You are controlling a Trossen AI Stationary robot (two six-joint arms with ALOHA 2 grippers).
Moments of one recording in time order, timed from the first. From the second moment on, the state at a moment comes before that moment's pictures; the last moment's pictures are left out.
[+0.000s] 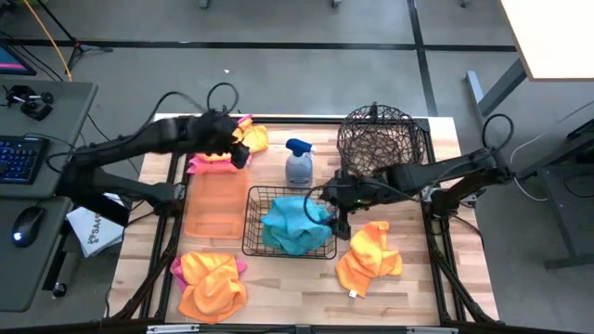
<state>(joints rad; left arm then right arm) 0.33 1.14 1.18 -0.92 -0.26 -0.45 0.21 1.48 1.38 -0.67 0.10 0.31</state>
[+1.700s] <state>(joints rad) 0.79 1.93 1.21 -1.31 -0.46 0.37 0.11 1.43 1.38 -0.63 0.39 0.46</state>
